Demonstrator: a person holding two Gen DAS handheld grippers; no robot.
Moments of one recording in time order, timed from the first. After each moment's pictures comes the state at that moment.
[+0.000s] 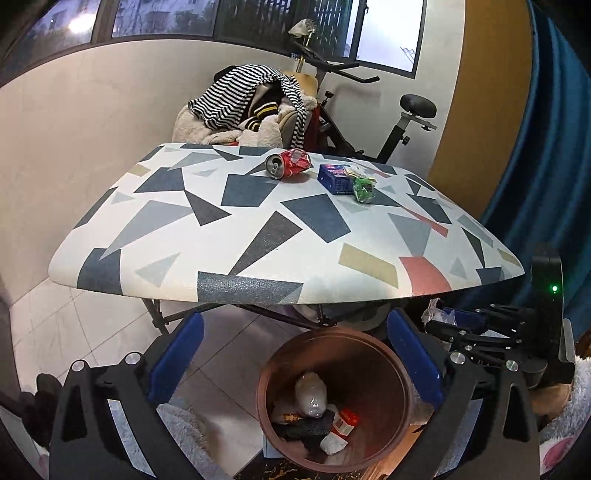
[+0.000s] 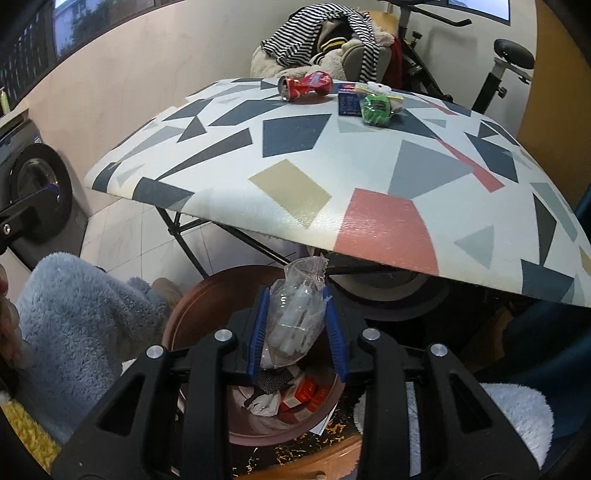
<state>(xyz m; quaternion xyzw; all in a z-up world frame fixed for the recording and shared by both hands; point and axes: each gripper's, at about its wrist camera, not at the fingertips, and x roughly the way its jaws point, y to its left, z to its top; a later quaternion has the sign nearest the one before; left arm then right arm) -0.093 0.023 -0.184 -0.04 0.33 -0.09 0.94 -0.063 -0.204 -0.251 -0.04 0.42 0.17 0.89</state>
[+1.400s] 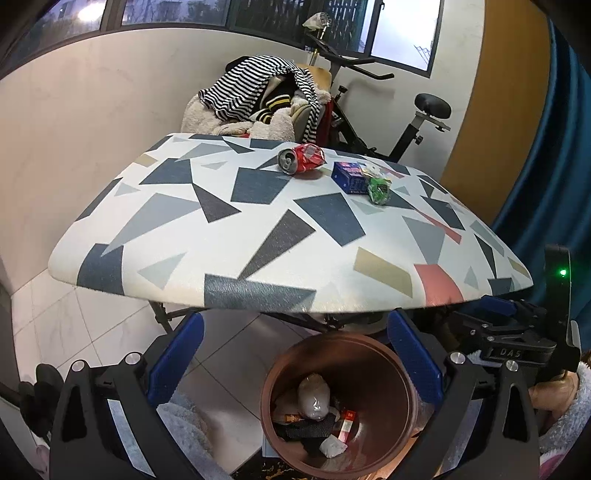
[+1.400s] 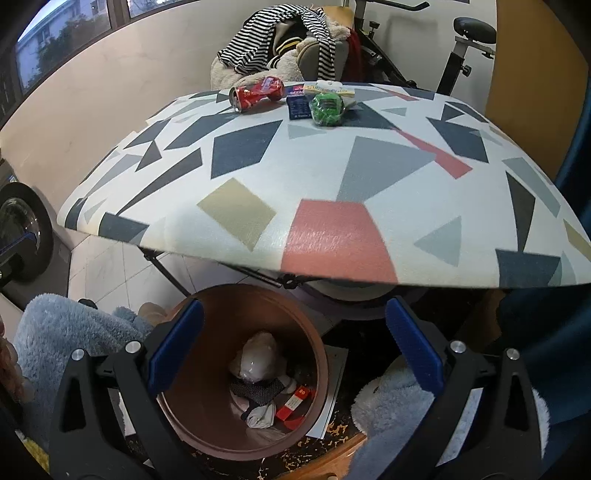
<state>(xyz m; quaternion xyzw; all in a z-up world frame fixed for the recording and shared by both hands) -0.066 0.032 -0.185 -0.05 0.35 -0.08 0.93 -0.037 -0.234 -0.250 0.01 0.42 0.11 0.90</state>
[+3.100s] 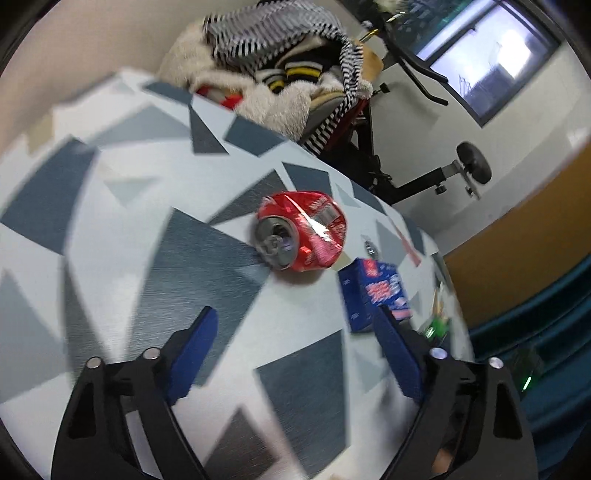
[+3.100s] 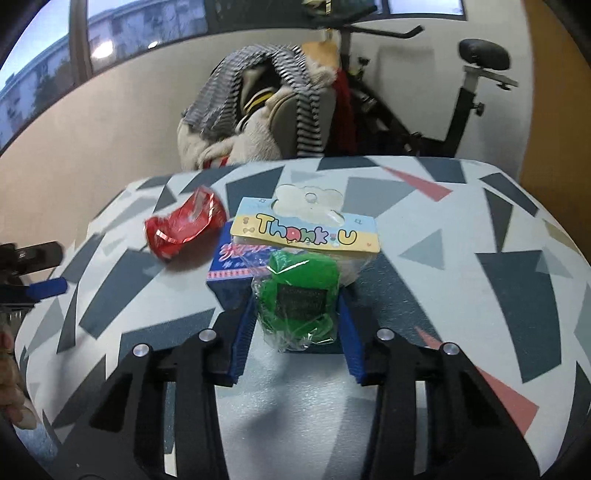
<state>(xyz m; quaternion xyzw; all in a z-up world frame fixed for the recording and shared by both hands) 0.259 0.043 -0.195 -0.27 0.44 -0.12 0.85 0.206 -0.231 -0.230 0.06 0.32 0.09 0.94</state>
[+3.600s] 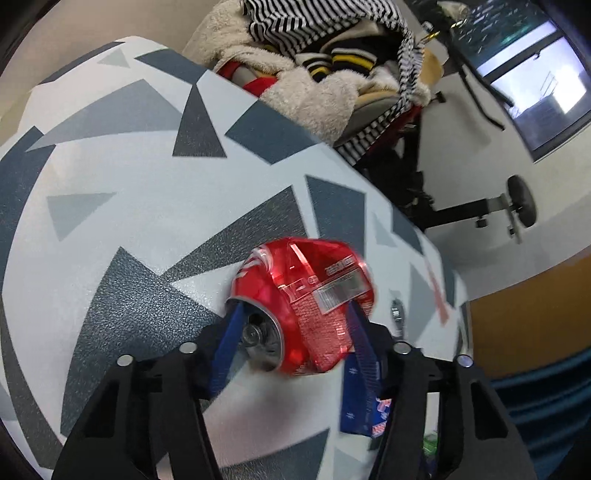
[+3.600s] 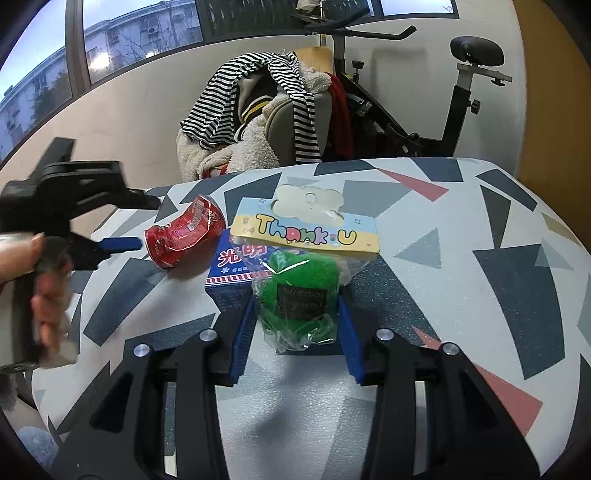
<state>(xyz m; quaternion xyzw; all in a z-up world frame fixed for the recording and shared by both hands) 0.362 0.020 -0.218 -0.30 0.47 -0.03 0.83 0.213 -0.246 -0.223 0.06 0.32 0.10 0.94</state>
